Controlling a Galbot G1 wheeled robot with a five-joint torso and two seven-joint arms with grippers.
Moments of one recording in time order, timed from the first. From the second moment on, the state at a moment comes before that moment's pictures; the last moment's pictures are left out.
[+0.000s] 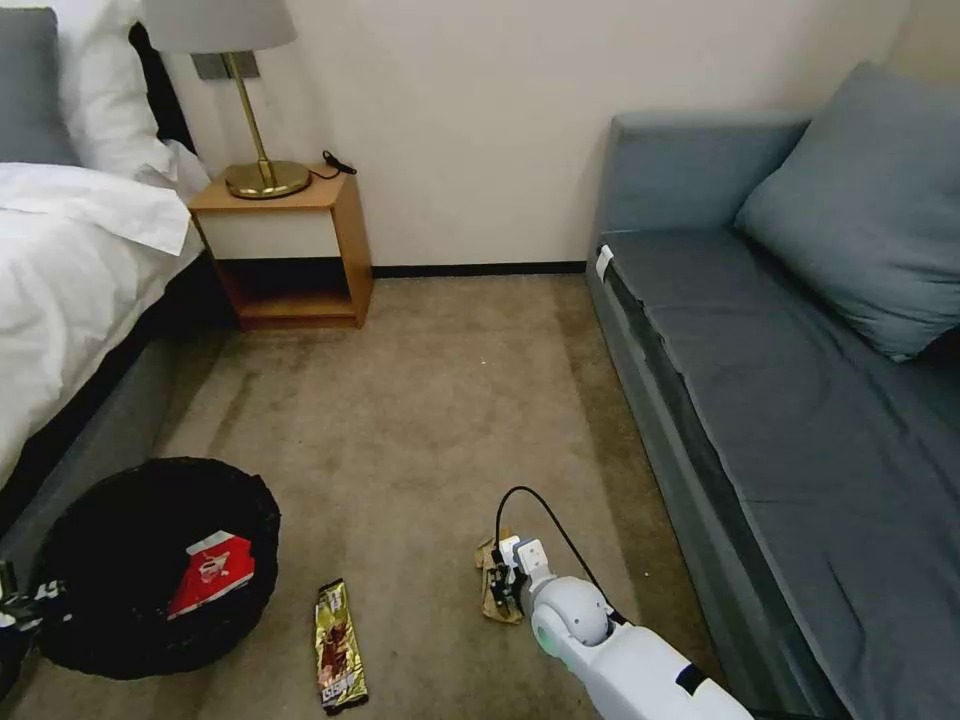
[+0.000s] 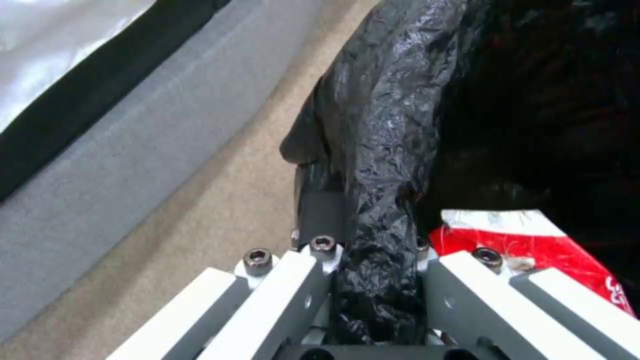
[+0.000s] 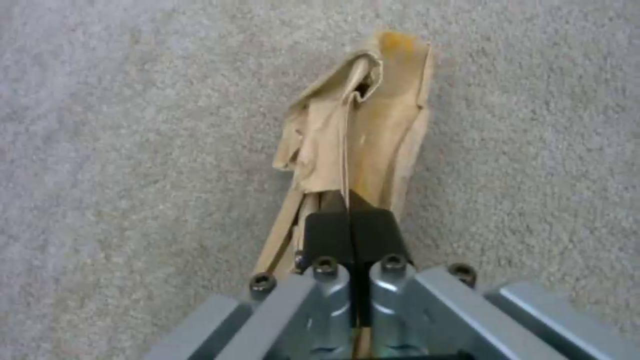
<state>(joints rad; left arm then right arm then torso) 1.75 -1.30 -1.31 -2.14 -0.72 0.73 -0.08 -0.99 1.29 -0.22 1.36 0.50 -0.55 0.21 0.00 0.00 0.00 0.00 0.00</state>
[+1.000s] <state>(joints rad) 1.75 -1.32 -1.28 -2.14 -0.70 0.72 -0.08 -0.71 1.38 -0.53 1.77 0.66 -0.25 0.15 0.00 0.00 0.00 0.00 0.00</state>
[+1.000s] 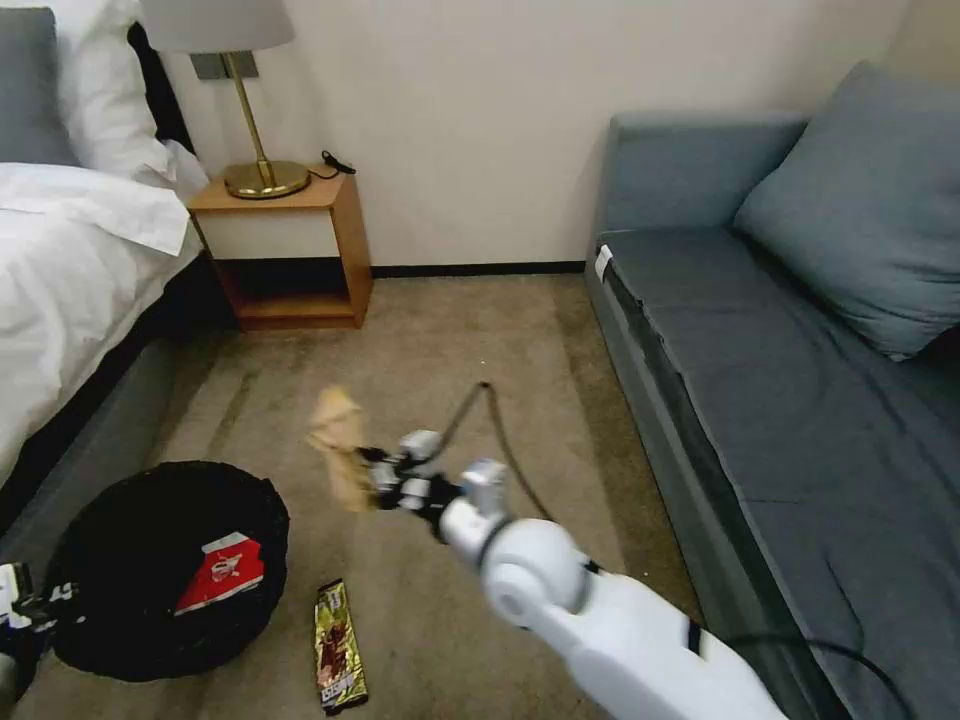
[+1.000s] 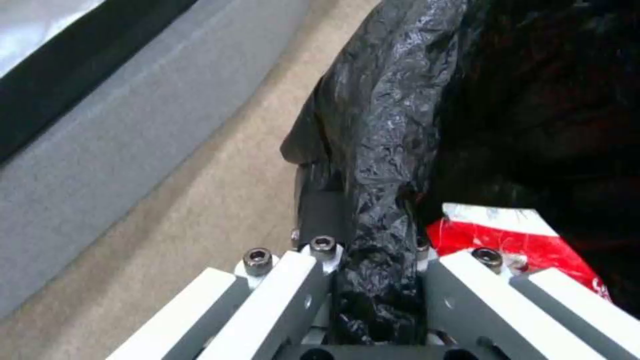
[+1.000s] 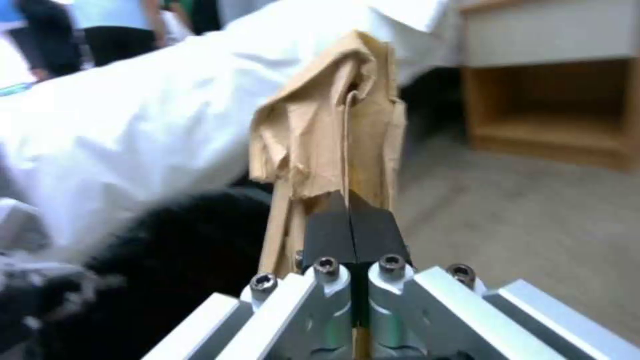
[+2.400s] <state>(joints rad) 1.73 -1.30 -1.30 -2.14 -0.71 0.73 -0.08 -0.75 1.30 -0.50 1.82 0.61 -0.35 0.19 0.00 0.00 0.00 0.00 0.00</state>
